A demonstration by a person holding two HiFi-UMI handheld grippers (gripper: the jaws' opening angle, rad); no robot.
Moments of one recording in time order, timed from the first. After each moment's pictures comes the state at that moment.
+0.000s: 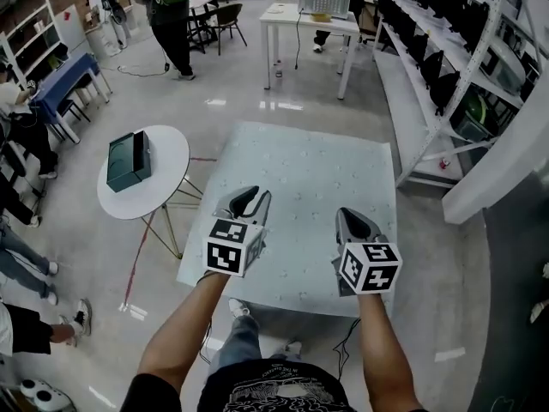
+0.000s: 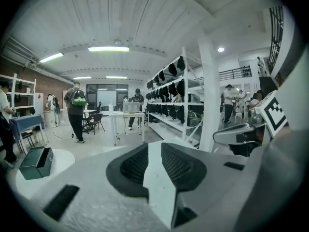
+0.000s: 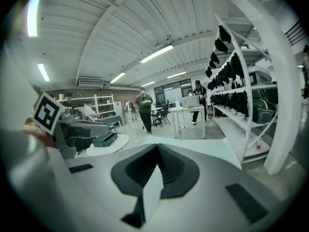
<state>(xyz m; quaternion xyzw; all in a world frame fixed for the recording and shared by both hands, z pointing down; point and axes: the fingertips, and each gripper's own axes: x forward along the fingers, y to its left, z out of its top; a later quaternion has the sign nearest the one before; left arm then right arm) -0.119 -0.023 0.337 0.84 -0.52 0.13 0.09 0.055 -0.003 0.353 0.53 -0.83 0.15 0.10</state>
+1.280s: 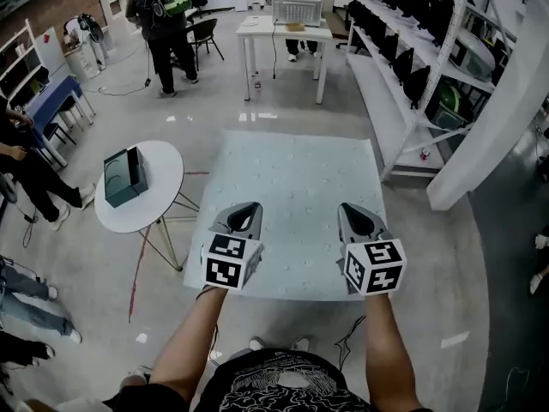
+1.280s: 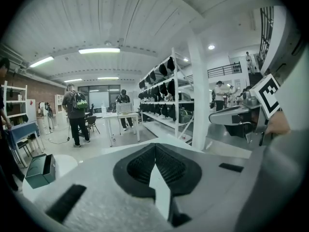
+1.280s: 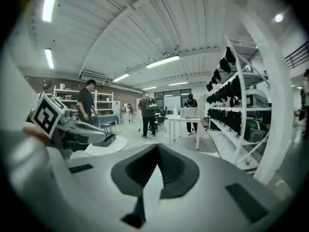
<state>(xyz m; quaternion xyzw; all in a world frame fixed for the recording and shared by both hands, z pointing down) -0.124 0.042 0.312 0.86 -0.49 0.15 0.06 0.052 0.058 0.287 0.55 -0.82 0.07 0.11</state>
